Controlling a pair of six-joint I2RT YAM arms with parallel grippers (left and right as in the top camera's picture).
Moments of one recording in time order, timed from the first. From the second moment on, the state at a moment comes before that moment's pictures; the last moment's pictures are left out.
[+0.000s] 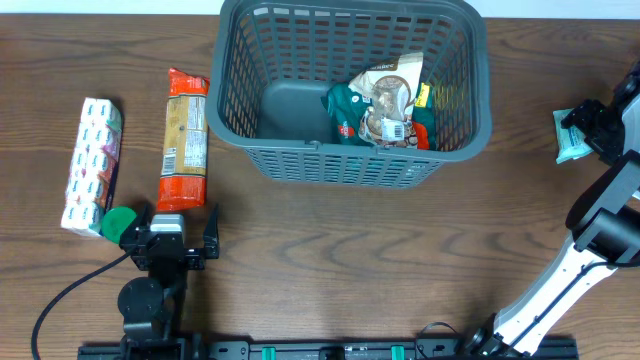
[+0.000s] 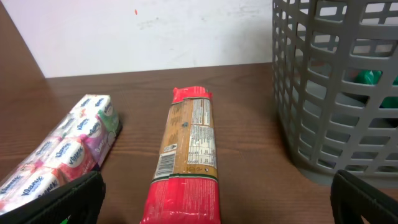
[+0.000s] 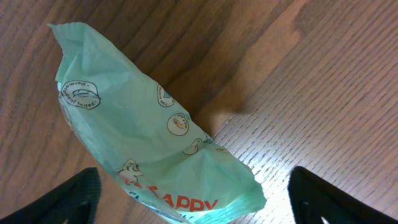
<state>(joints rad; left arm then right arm) 0.03 0.01 0.07 -0.22 0.02 0.09 -0.55 2.31 1.94 -0.95 0.07 0.31</state>
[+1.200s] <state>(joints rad) 0.03 0.01 0.07 -0.22 0.02 0.09 -0.47 2.38 1.95 -1.03 0.01 0.11</state>
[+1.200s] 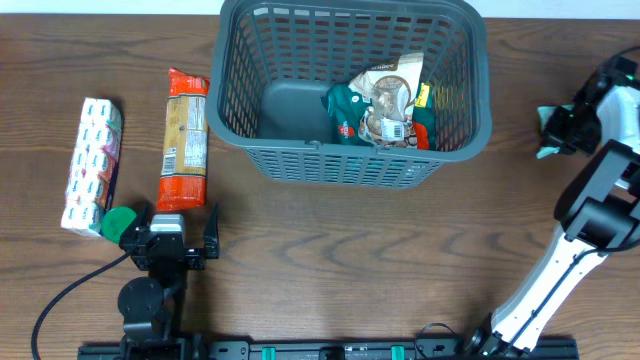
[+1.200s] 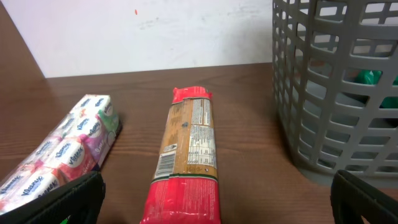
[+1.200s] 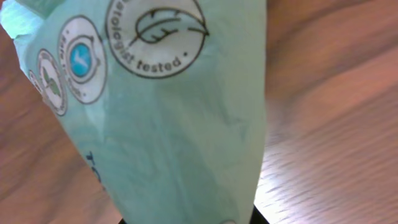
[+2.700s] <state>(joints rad) 0.03 0.01 0.07 -0.22 0.02 0.09 0.18 1.72 1.92 -1.21 -0.02 0.02</state>
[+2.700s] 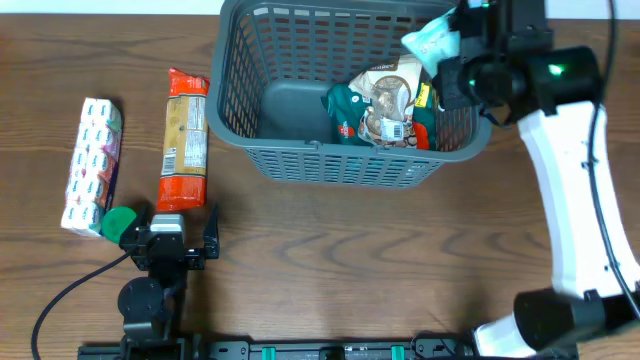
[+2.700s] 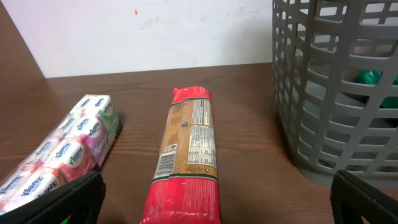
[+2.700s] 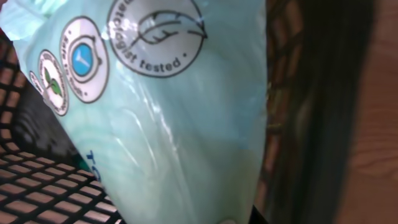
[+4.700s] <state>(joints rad) 0.03 0.01 0.07 -0.22 0.02 0.09 -0.04 1.42 2.13 -1.55 0.73 0.64</state>
